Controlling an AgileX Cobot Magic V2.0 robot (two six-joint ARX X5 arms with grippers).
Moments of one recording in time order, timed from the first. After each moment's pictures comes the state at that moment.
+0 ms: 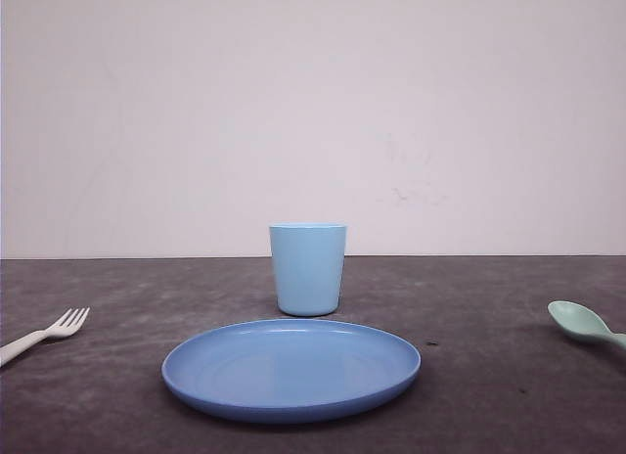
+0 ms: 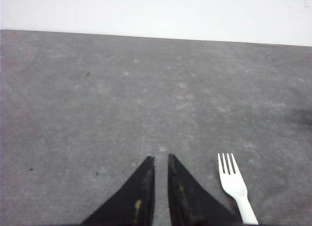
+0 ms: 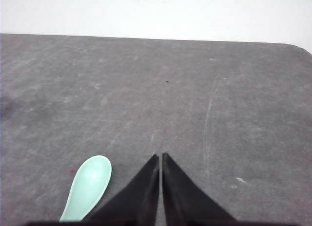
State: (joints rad) left arm -0.03 0.01 0.03 -0.18 0.02 -0.05; right arm 0.08 0.00 0.02 -0.17 -0.03 0.04
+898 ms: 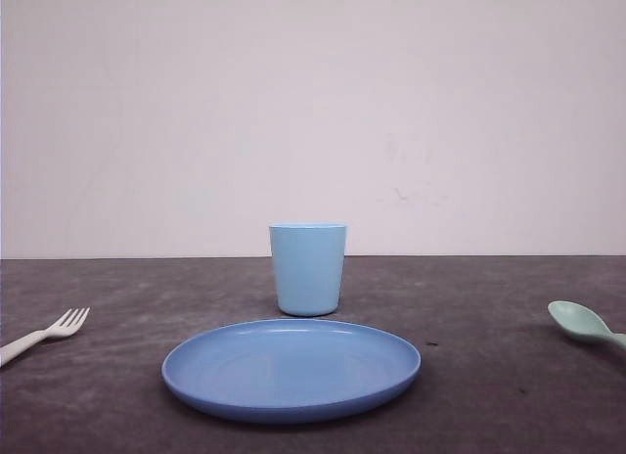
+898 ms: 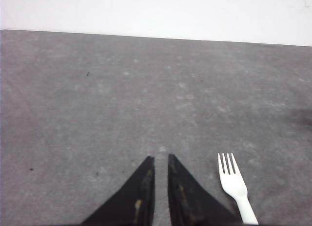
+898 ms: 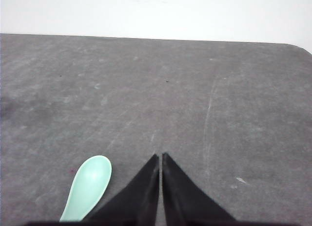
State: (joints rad) left arm -0.03 0.01 0.03 -0.18 0.02 -0.05; right arm 0.08 0.00 0.02 -0.17 -0.03 0.04
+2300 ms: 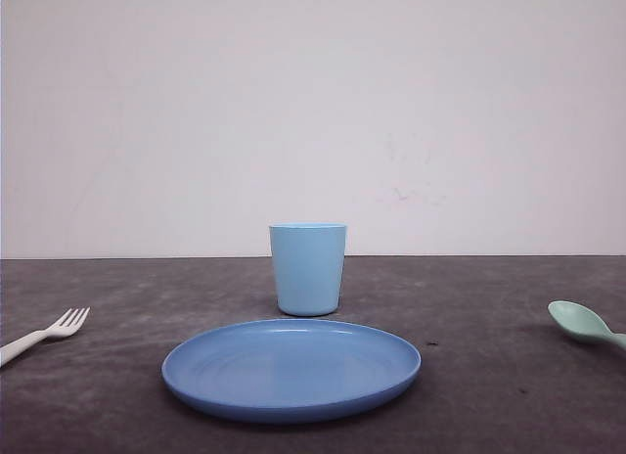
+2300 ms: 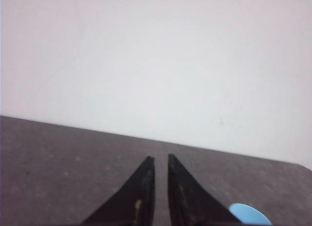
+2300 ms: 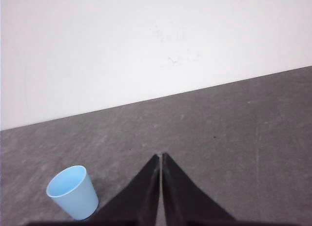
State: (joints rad) left arm -0.03 0.08 0.41 -0.19 0.16 -0.28; right arm 0.08 0.16 0.52 -0.42 -0.13 0.34
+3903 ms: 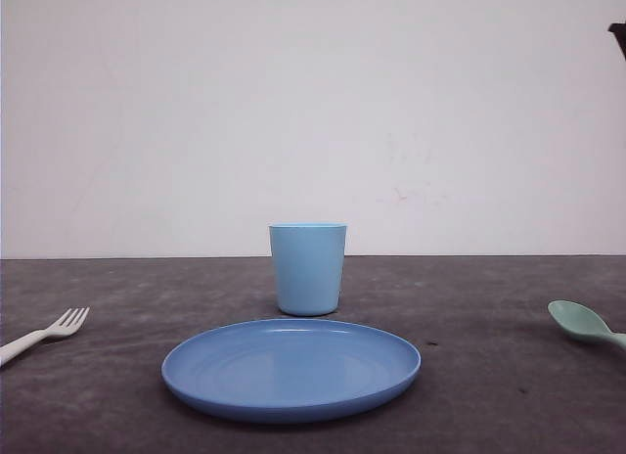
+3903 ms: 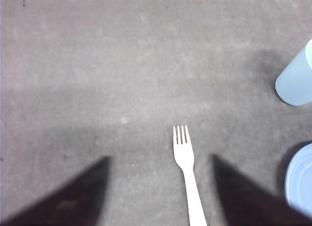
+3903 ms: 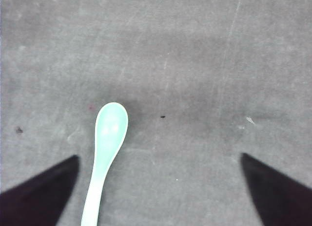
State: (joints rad) left arm -0.04 0.89 0.85 -0.68 0.16 -0.01; right arm 0.08 1.03 0.91 -0.81 -0.08 0.06
